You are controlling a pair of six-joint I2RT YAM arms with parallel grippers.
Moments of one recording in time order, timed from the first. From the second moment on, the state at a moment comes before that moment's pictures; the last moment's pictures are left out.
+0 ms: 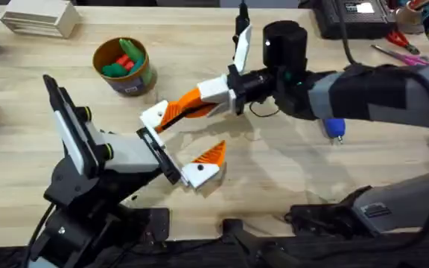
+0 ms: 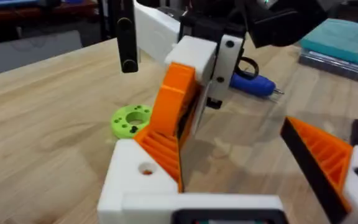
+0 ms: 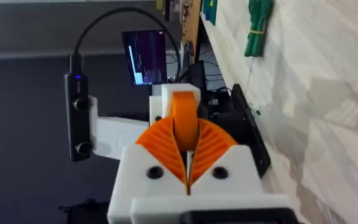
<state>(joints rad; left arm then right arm) -0.47 0.01 0.01 -0.06 0.48 -0.08 0.52 1.68 0.77 0.51 -1.25 1.10</state>
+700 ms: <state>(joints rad) -0.48 0.01 0.01 -0.05 0.48 -0.08 0.56 1.74 0.83 0.50 -1.24 1.11</state>
